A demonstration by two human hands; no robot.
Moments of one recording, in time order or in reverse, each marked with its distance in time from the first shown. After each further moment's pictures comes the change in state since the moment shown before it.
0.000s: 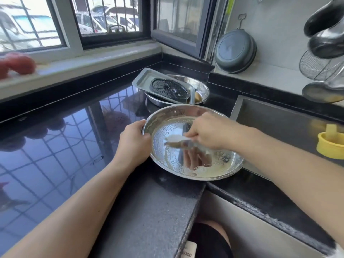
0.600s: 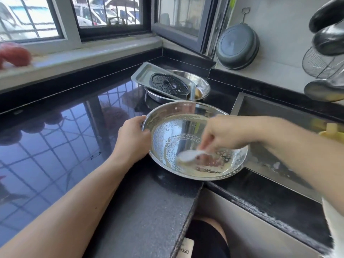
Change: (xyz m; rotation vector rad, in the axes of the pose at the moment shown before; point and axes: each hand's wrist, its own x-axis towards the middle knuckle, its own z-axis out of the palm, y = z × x) left_hand -0.001 0.001 0.001 0.000 0.005 0.000; right_hand -0.027 0.016 -0.019 0.025 -0.269 -0.110
